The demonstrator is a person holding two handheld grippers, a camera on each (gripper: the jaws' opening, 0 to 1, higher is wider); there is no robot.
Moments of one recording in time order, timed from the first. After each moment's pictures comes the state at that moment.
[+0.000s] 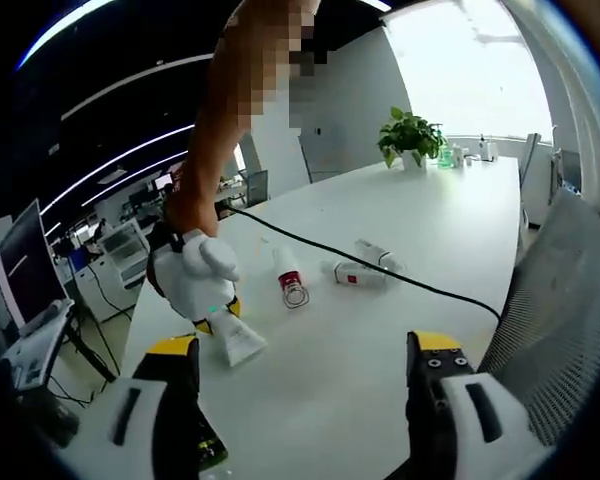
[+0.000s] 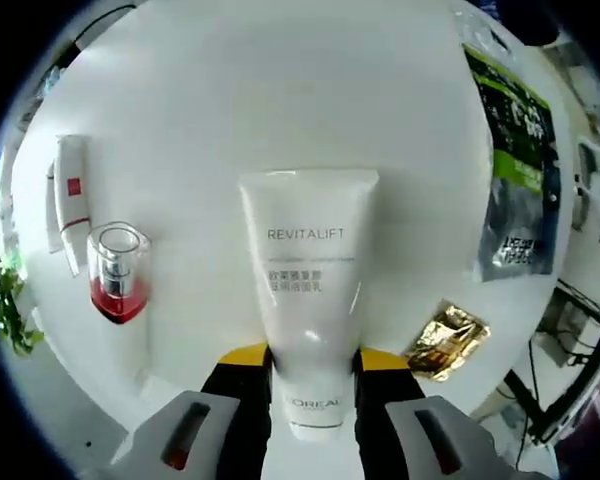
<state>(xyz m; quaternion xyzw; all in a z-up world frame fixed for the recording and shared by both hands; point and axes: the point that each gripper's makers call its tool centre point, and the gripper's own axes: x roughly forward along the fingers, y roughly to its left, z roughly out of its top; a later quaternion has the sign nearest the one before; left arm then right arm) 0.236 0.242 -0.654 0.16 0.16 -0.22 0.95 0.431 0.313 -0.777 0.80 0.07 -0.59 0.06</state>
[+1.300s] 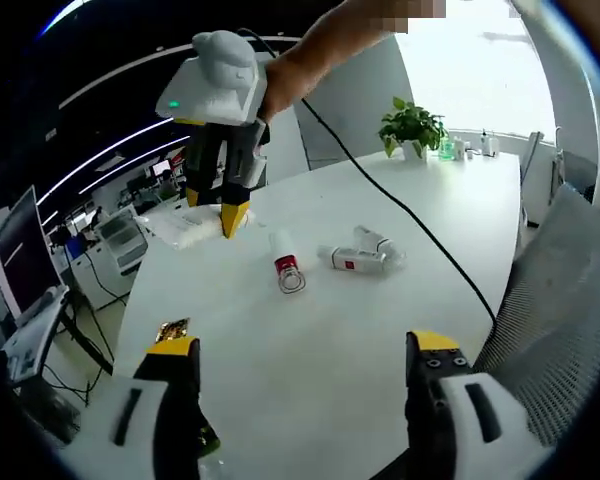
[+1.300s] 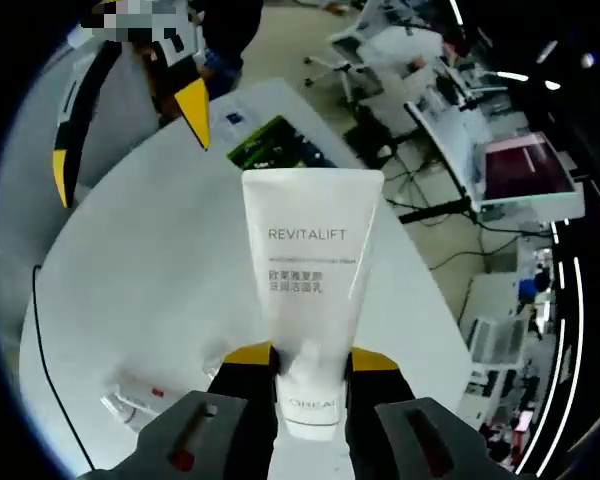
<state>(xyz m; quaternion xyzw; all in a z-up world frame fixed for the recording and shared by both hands) 0.234 0.242 -0.666 0.15 0.19 -0.22 0.94 0.380 0.264 -0.622 0.61 -0.10 -0.59 -0.51</state>
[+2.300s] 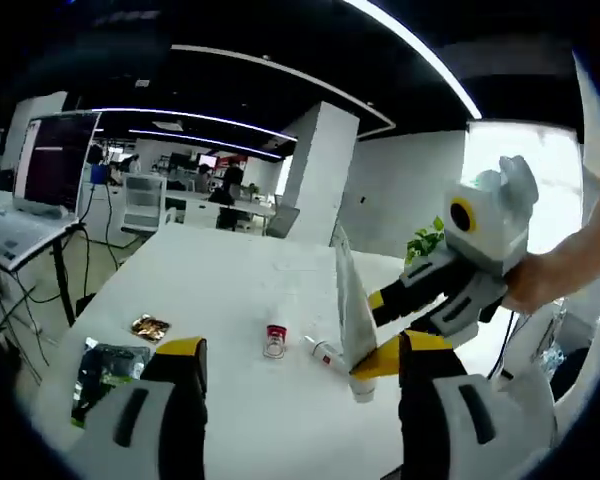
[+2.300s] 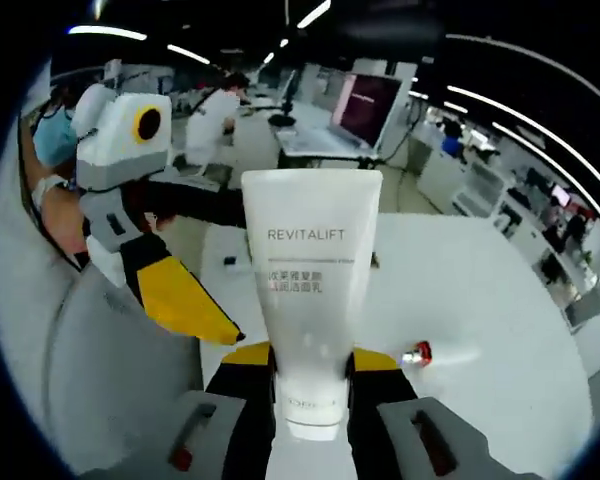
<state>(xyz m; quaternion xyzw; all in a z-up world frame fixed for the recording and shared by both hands) 0.237 0.251 -0.576 -0.16 0.09 -0.18 0.97 0.242 0.200 -0.622 0.24 -0.26 -0.54 -0.76</state>
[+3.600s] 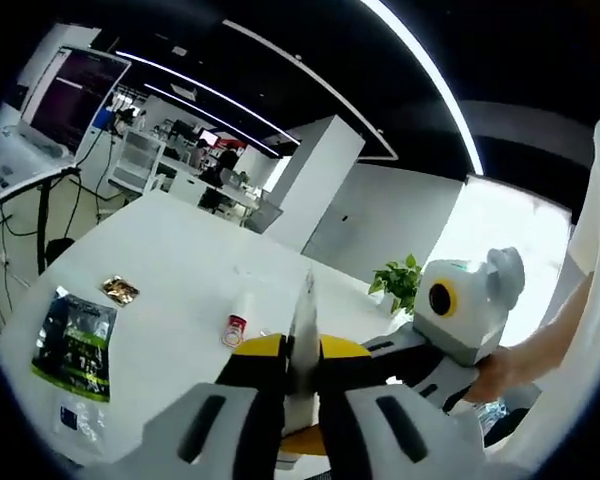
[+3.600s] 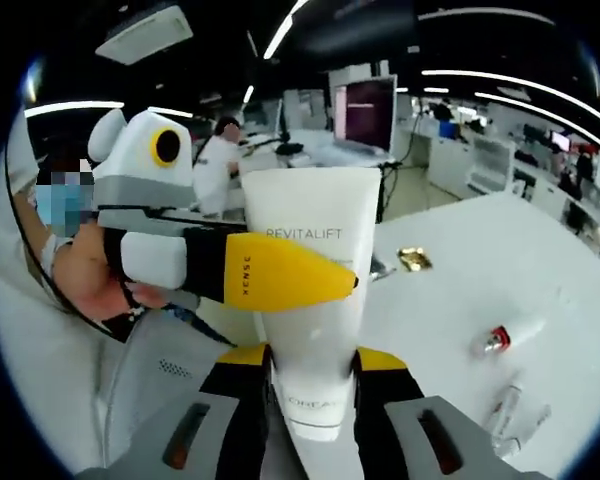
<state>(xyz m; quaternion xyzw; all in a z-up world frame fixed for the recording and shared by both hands) 0.213 0.243 -0.571 -0.25 0.12 -0.23 0.93 0.187 0.242 -0.630 0.14 -0.29 -0.58 -0.75</state>
